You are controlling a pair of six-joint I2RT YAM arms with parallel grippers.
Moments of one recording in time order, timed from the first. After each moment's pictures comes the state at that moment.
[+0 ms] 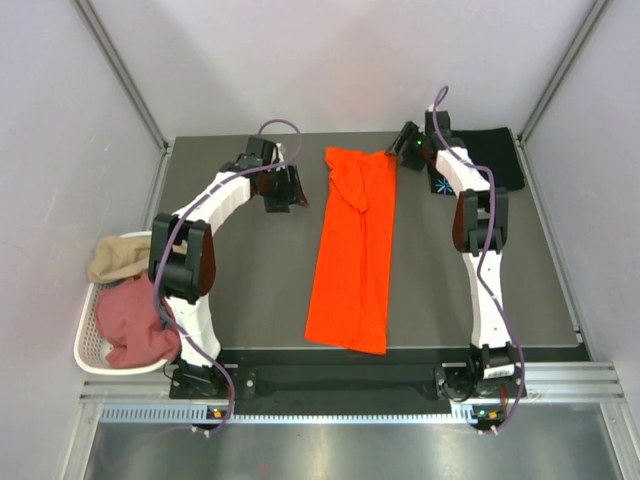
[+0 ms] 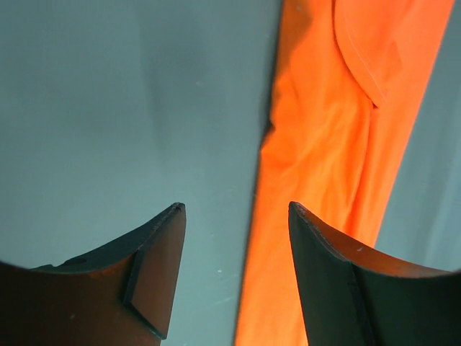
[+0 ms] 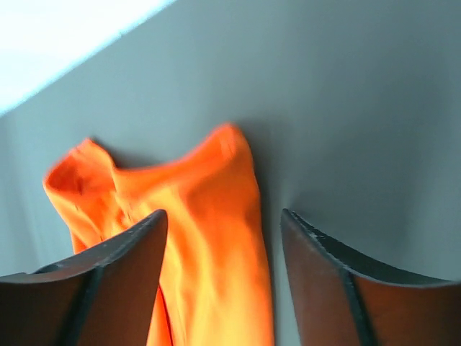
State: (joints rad) left arm -0.27 1.93 1.55 -0.55 0.27 -0.45; right arm 0.12 2.63 2.33 -0.37 -0.29 0.64
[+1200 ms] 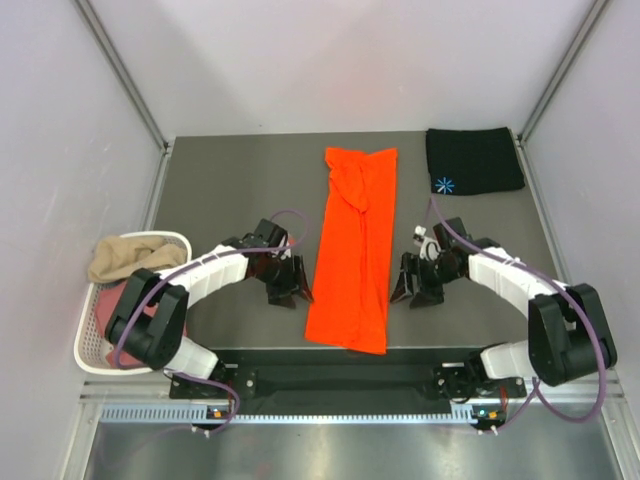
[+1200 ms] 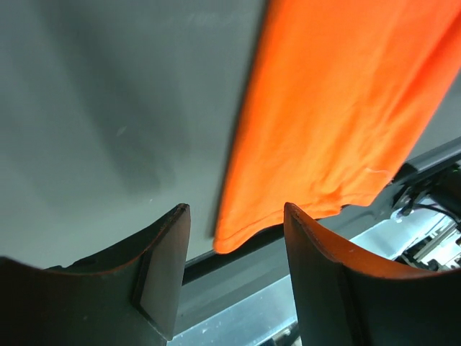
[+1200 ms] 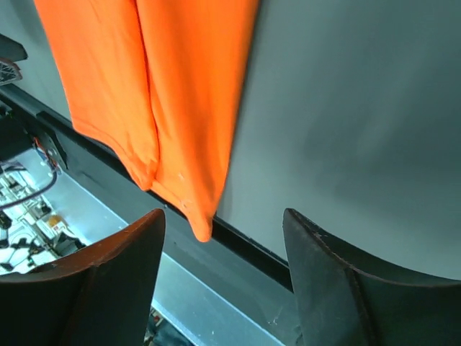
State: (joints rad) left arm -0.49 1.48 0.81 -0.53 0.42 -0.66; right arm 0.29 1.36 0.72 -0.62 -0.58 0.35
